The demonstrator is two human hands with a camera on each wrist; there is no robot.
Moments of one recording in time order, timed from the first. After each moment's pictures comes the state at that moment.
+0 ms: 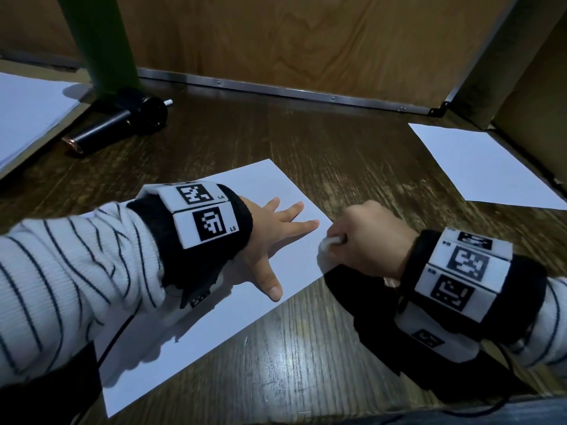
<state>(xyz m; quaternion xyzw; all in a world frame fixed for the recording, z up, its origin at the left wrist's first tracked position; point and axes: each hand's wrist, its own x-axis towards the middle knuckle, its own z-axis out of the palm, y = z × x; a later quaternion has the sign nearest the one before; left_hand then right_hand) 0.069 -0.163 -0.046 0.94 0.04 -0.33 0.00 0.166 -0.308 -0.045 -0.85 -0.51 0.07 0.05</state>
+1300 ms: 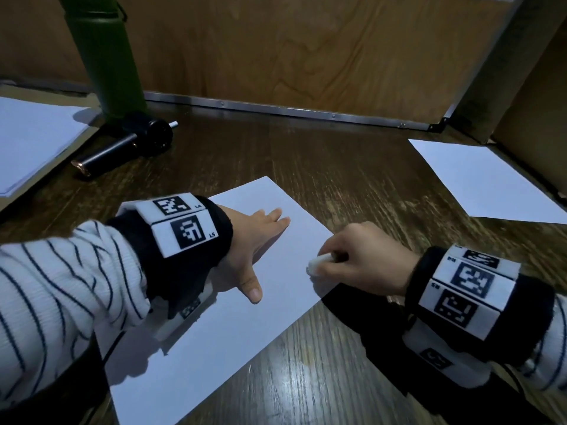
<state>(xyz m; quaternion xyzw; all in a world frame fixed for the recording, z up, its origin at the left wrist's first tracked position) 0.065 -0.140 -0.040 0.94 0.11 -0.32 0.06 0.165 -0.304 -0.044 -0.82 -0.55 0.12 0.11</state>
